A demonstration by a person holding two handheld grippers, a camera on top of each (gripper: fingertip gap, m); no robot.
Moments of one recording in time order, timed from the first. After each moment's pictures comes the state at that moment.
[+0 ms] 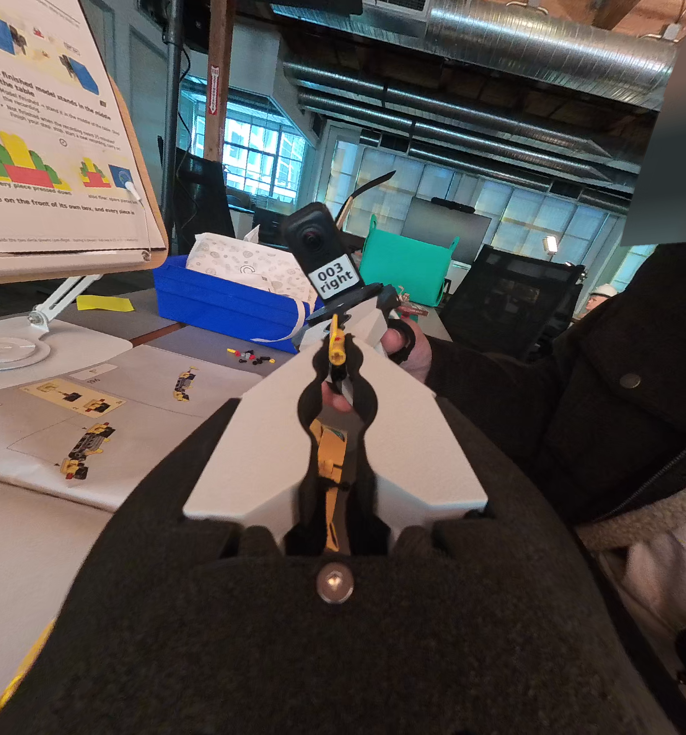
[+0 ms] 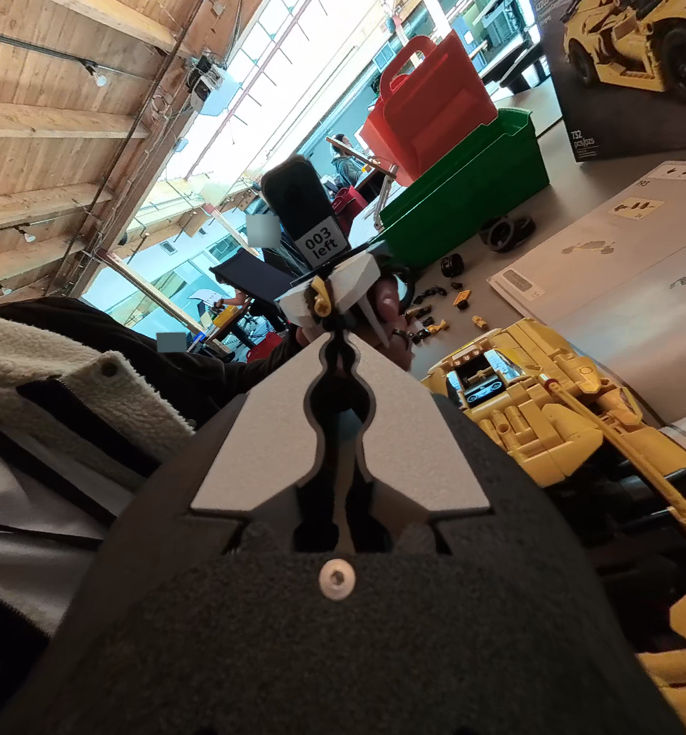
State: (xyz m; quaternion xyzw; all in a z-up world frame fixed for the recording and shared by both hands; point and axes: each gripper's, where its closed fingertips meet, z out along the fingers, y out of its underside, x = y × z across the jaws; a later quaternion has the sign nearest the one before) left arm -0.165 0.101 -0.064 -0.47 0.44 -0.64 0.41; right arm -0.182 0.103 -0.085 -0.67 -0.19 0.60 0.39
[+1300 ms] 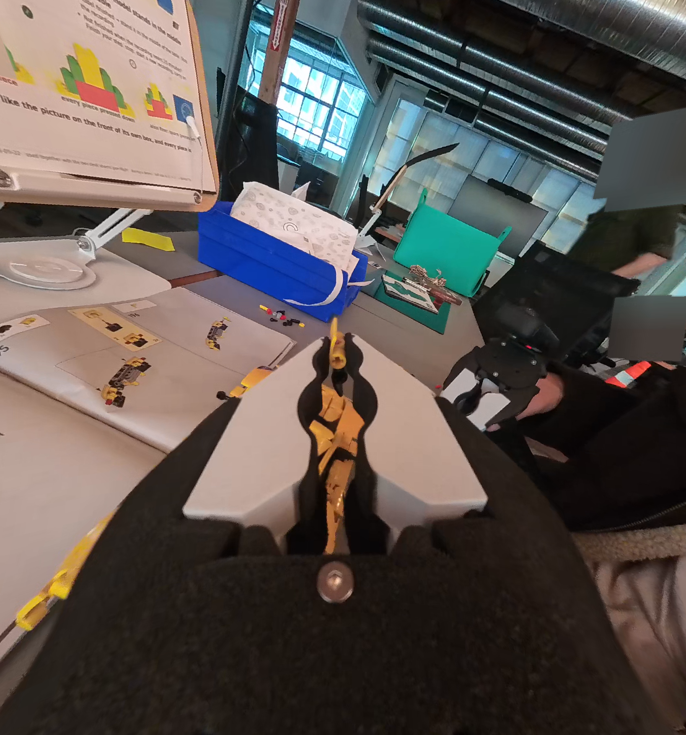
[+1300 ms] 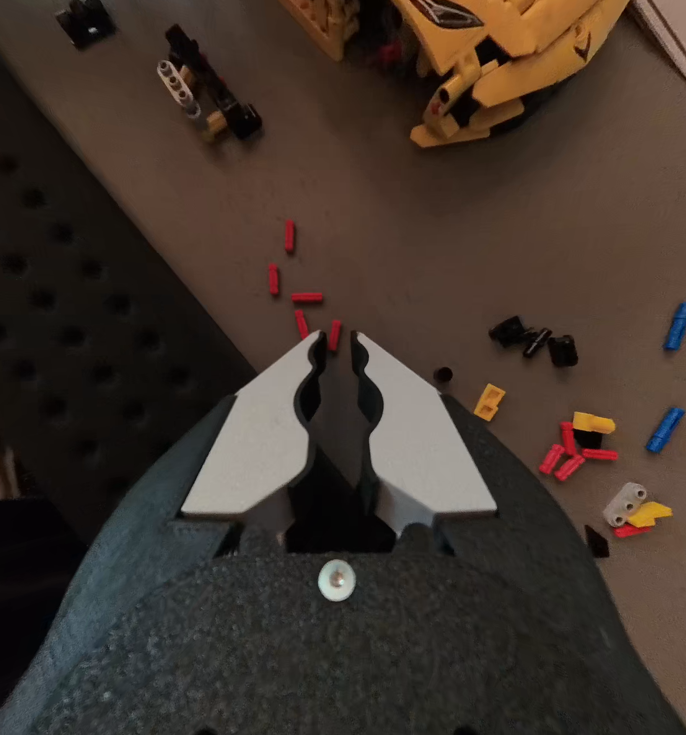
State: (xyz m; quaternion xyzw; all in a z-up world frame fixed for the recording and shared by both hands) left arm -0.164 0.123 -0.084 -0.56 0.41 -0.61 0.38; right arm -0.050 -0.061 -0.245 -0.92 -0.24 0.09 0.29
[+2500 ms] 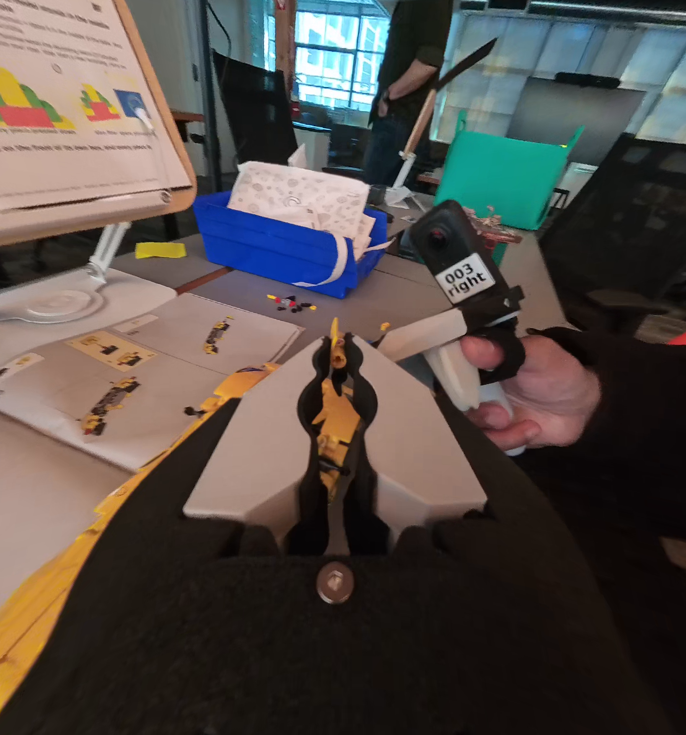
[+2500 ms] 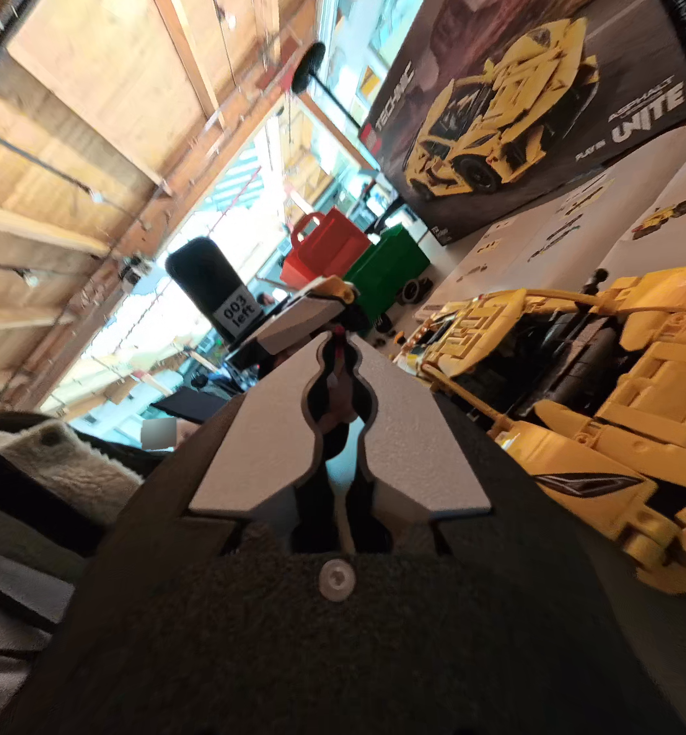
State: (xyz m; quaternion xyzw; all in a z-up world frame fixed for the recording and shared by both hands) left arm -0.127 0.076 -0.096 -0.56 0.48 -0.51 0.45; right arm -0.142 0.067 -0.109 -0.66 0.02 0.55 0.51
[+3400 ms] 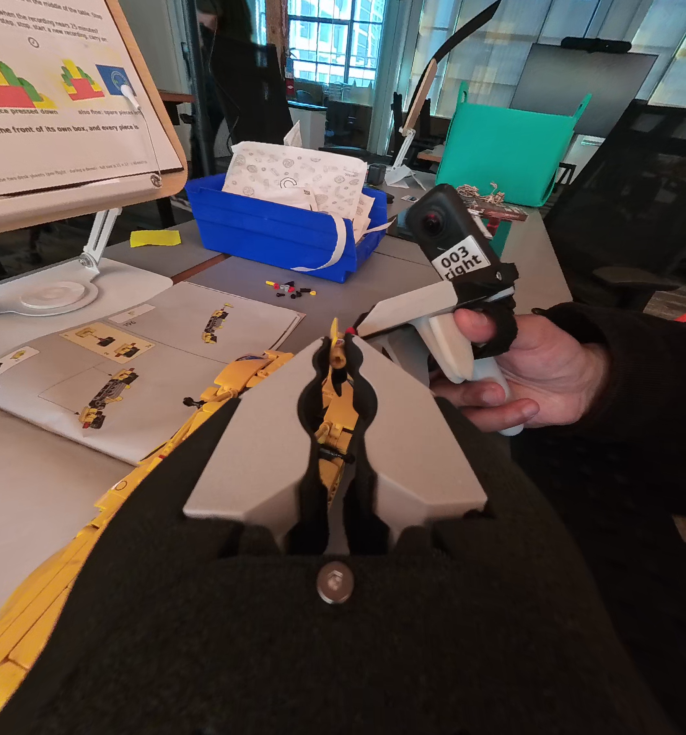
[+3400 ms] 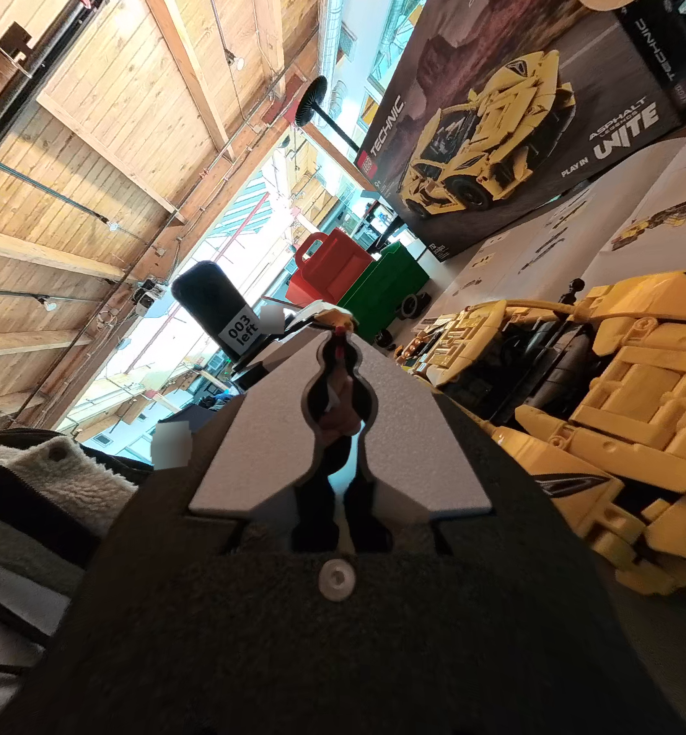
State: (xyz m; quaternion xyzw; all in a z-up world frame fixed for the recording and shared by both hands) left arm -0.124 0.072 -0.107 -0.56 0.51 -0.49 0.44; right arm -0.130 0.071 -0.109 -0.64 0.04 0.56 0.52
